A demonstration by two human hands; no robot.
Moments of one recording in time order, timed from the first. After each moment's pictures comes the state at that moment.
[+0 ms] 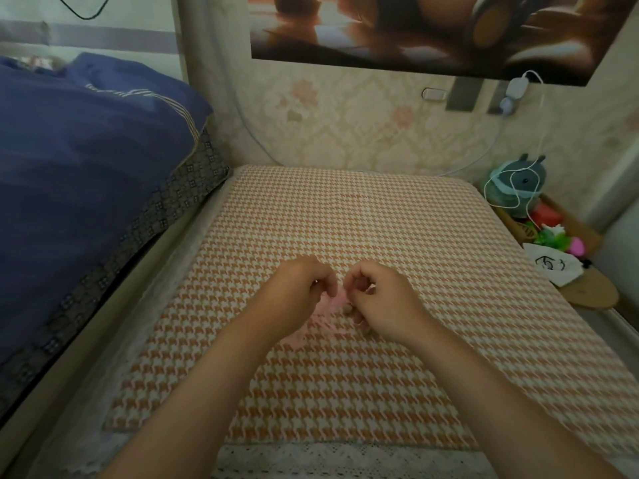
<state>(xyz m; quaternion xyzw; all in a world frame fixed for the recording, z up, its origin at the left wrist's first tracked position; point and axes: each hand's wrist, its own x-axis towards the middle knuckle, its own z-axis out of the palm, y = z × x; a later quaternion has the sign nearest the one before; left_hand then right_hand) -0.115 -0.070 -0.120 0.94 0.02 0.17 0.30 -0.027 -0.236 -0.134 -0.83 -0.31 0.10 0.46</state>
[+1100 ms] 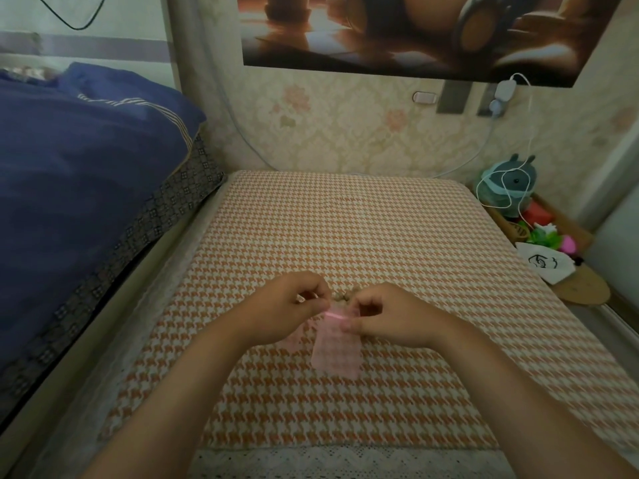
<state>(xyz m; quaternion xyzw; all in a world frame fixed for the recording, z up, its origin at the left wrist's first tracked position) -0.124 -0.058 -0.118 0.90 -0.04 0.05 0.42 -0.015 -0.262 -0.120 -0.80 -0.42 0.24 0.36</state>
